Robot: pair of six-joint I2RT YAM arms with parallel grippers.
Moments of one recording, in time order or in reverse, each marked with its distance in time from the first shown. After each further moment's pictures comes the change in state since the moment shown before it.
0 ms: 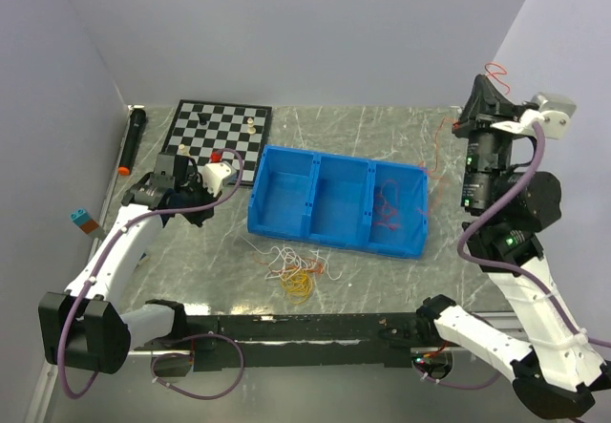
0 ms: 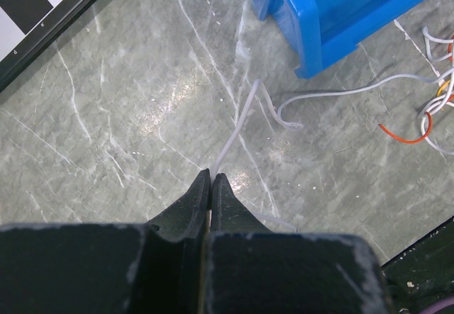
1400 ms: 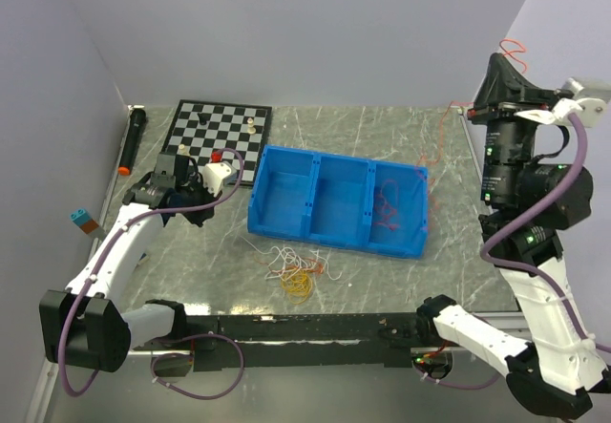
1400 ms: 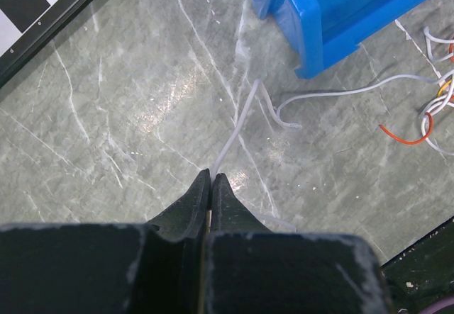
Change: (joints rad) left arm 0.000 0.009 0.000 0.002 -0.001 -0.004; right arm -0.060 0.038 0.171 -0.079 -0.134 0.055
